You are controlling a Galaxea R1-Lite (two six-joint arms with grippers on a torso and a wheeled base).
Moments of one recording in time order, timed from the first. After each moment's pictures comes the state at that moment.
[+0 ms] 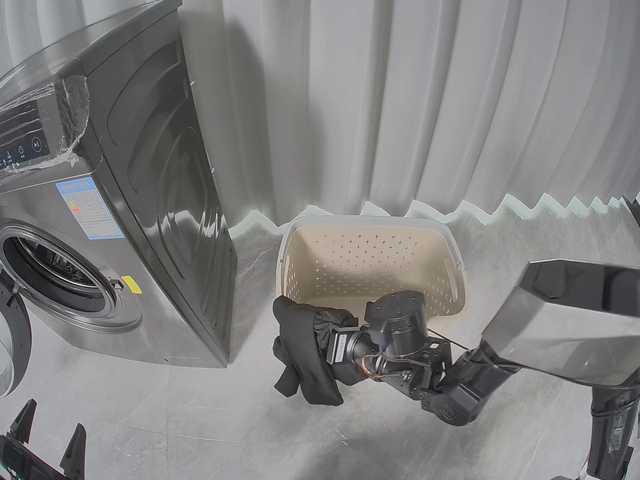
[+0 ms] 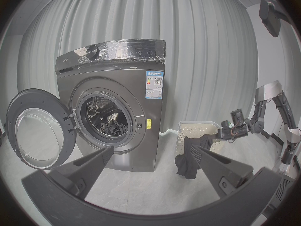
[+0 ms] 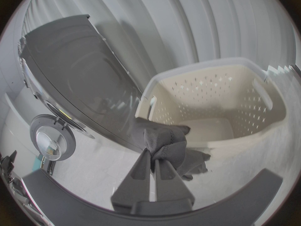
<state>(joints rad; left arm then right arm) 0.00 0.02 -0.02 0.00 0.00 -0.04 0.78 2.29 -0.91 -1.01 -0.22 0.48</state>
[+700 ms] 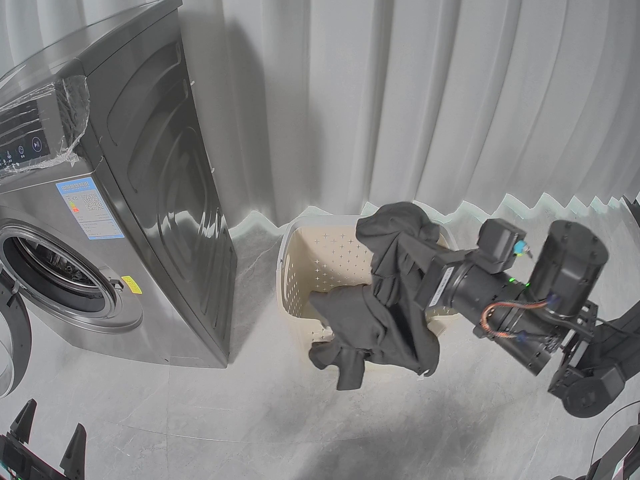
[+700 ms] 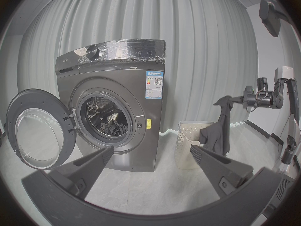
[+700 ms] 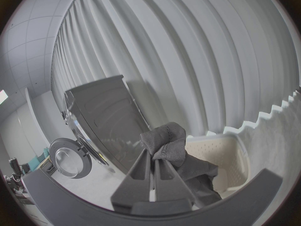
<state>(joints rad) 0.00 0.02 -0.02 0.00 0.00 -0.04 0.76 1.74 -0.59 -1.21 -0.21 0.28</state>
